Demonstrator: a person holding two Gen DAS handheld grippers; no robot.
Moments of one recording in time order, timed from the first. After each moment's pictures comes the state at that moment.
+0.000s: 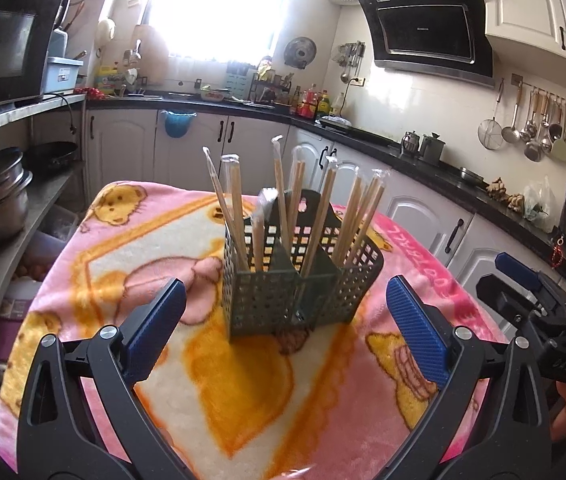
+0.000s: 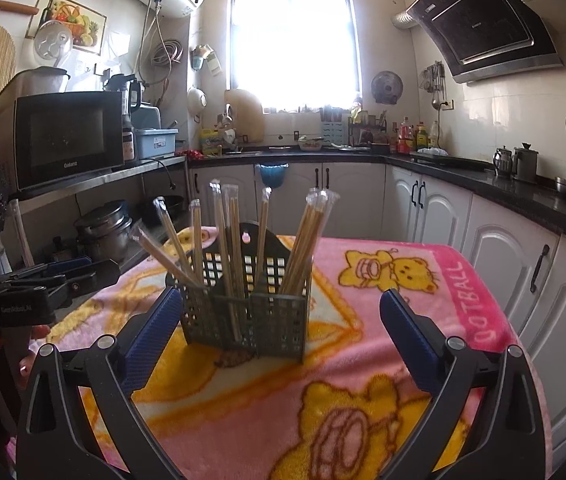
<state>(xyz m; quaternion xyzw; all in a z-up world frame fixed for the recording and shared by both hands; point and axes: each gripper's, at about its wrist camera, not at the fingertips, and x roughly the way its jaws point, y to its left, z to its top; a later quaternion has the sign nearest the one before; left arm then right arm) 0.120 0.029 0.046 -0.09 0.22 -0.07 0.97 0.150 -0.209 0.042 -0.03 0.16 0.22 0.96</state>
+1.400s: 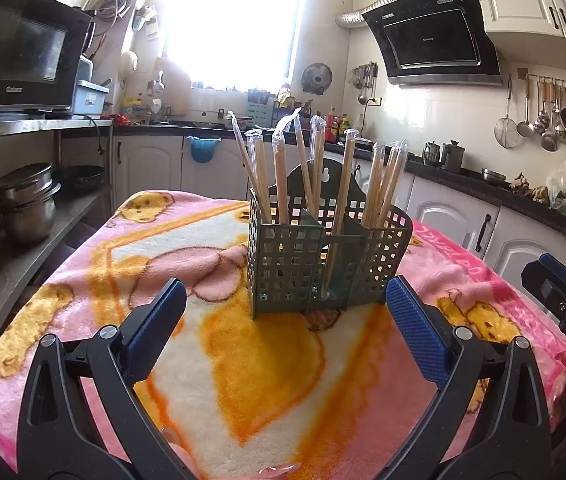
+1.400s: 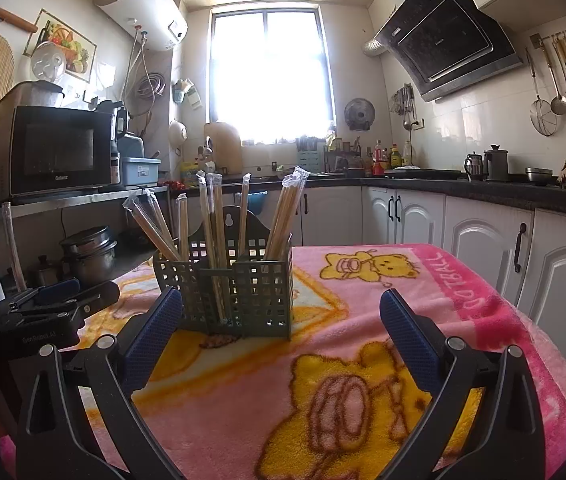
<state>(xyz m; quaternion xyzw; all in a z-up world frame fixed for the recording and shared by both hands) 0.095 0.015 -0.015 -0.06 0.15 -0.01 0.99 0.107 -0.224 -0.024 0.00 0.09 0.18 0.98</state>
